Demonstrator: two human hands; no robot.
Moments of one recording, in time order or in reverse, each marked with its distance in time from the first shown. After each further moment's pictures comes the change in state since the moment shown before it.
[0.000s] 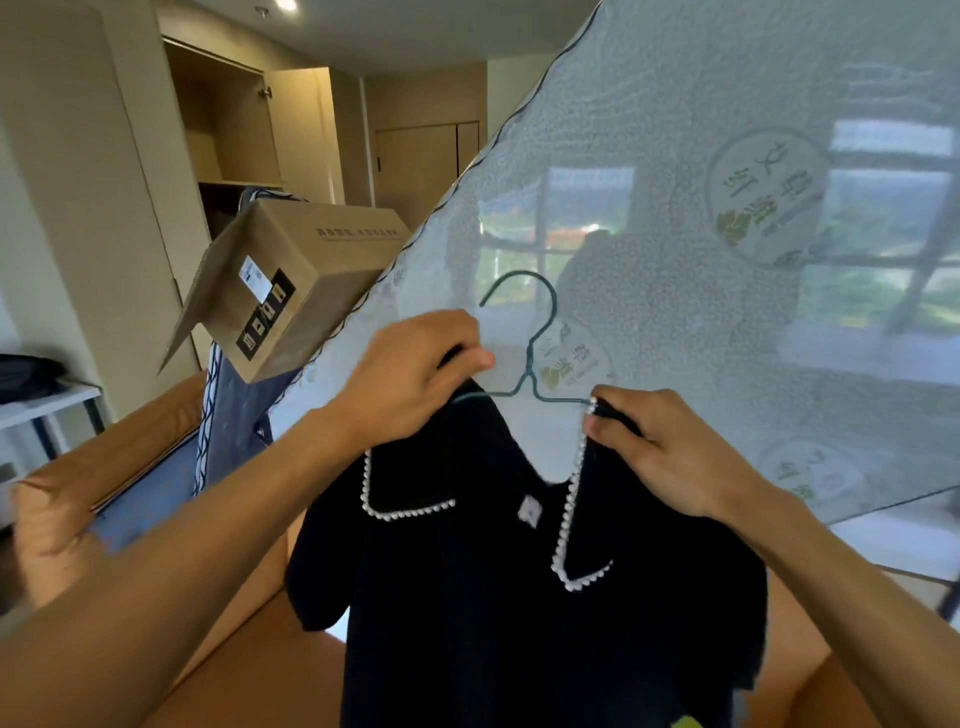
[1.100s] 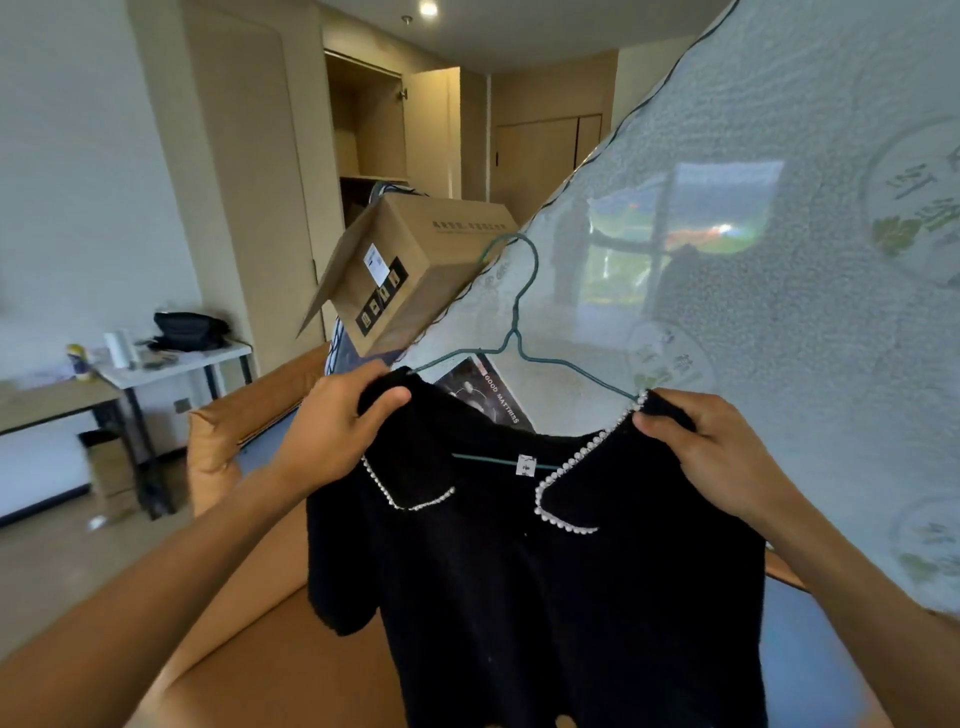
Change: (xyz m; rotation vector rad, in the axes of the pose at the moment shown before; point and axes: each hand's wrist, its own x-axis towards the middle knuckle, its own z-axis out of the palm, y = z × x) left_hand -0.131 -0.035 -0.050 0.183 0.144 -0.415; right_hand 0.019 0.004 0.020 0.398 -0.047 0.110
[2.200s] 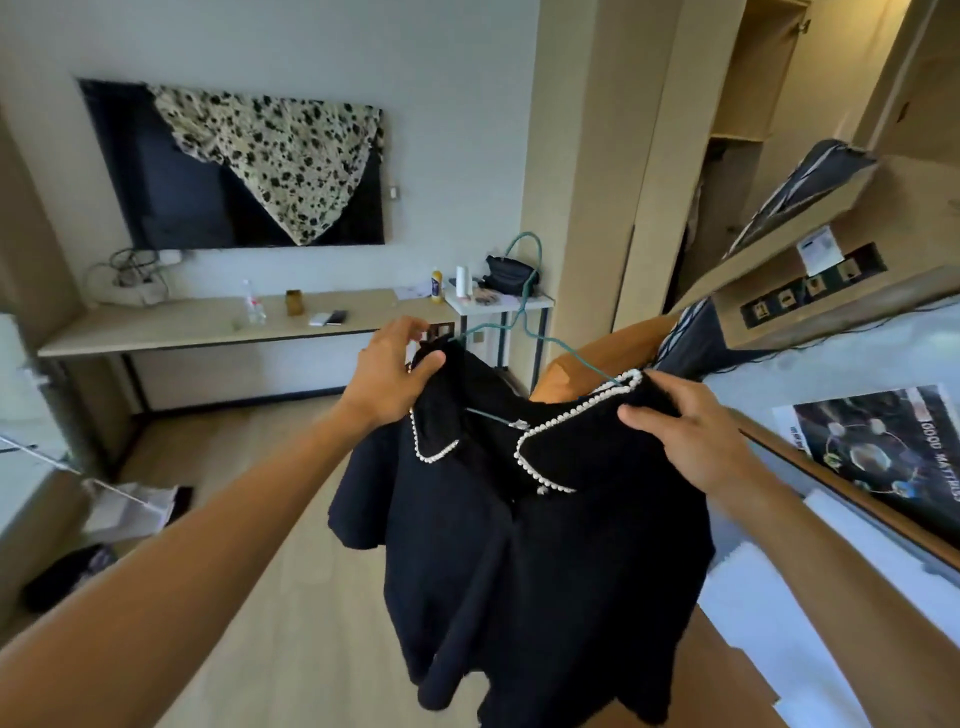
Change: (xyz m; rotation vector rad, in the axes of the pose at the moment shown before) left_hand -0.252 -0.313 -0.398 0.289 0.169 -0.705; right_hand 0.085 -0.274 0.524 0.353 -0.494 -0.092
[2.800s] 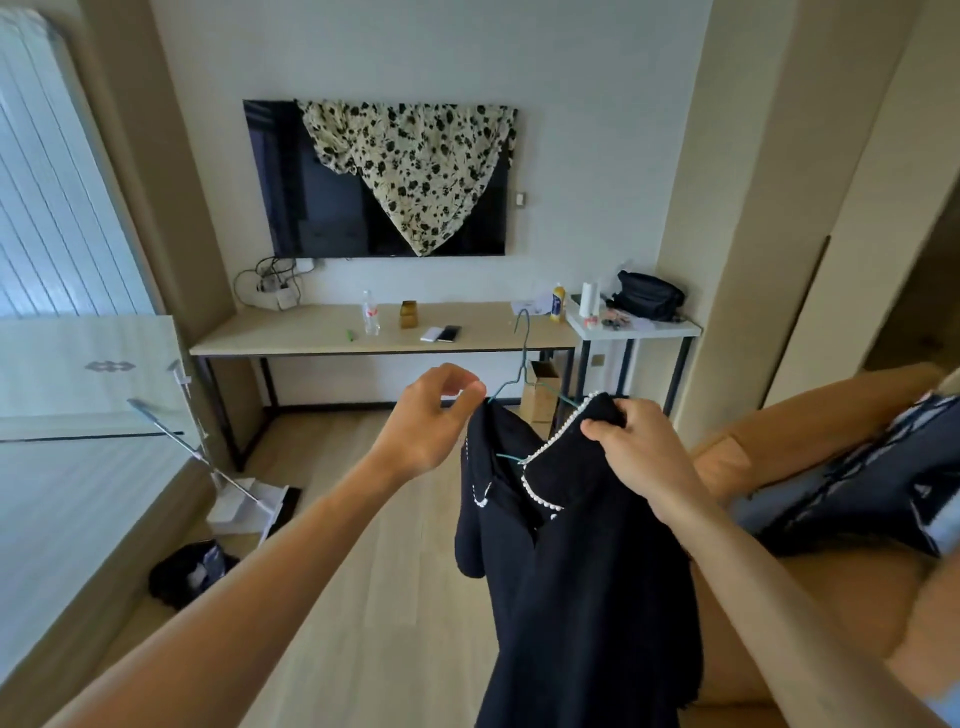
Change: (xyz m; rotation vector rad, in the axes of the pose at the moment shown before) left_hand 0.123 -0.167 -0.011 -0.125 0.075 -0.290; right_hand 0.291 0.051 0.223 -0.039 -0.090 0.106
